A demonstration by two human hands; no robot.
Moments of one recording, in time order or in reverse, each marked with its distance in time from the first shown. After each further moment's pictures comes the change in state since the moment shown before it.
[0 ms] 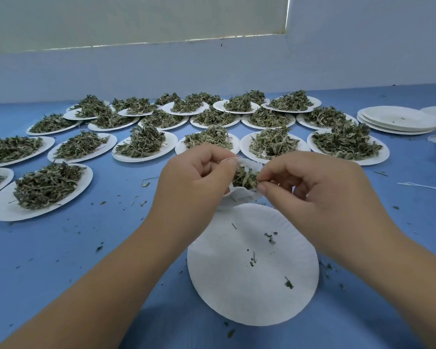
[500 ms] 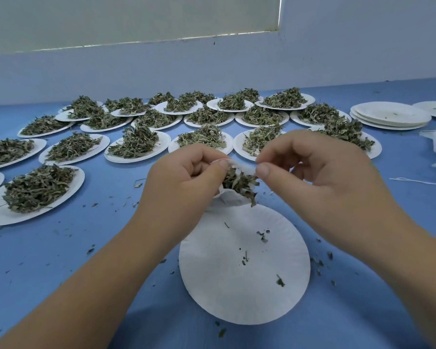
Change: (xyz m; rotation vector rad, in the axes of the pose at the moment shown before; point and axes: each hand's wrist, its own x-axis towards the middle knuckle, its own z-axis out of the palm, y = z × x) left_hand -0.001 0.002 -0.001 0.106 -0.035 0.047; right_hand 0.005 -0.007 -0.014 0.258 -0.018 0.116
